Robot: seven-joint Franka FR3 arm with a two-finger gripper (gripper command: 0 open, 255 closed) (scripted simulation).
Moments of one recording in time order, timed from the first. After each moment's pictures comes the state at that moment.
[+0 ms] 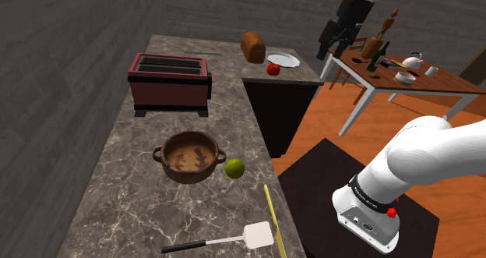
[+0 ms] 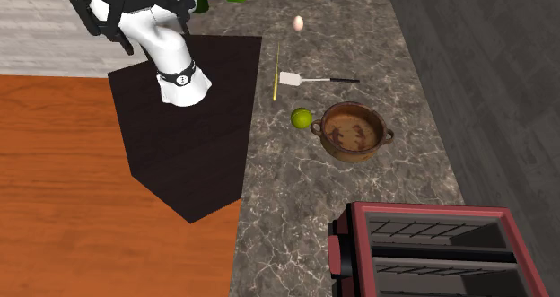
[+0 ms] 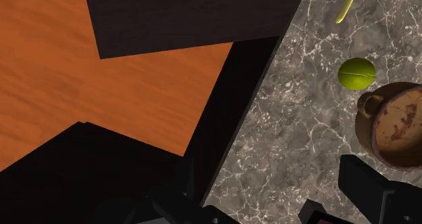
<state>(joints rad) -0.02 -0.75 -0.05 -2.36 0.03 1.63 0.06</state>
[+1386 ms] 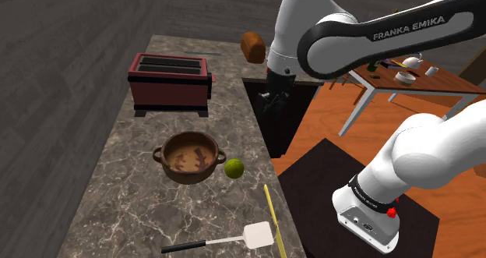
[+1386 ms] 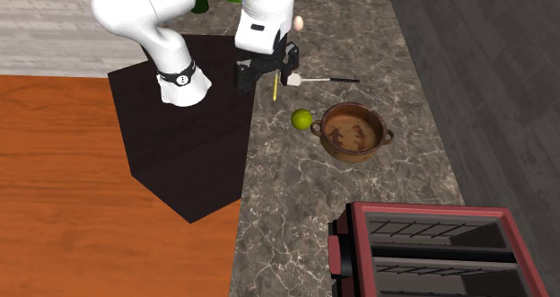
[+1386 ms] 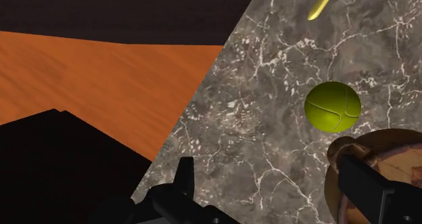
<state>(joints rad) 0.13 -0.46 0.32 -2.57 0.11 2.10 0.33</state>
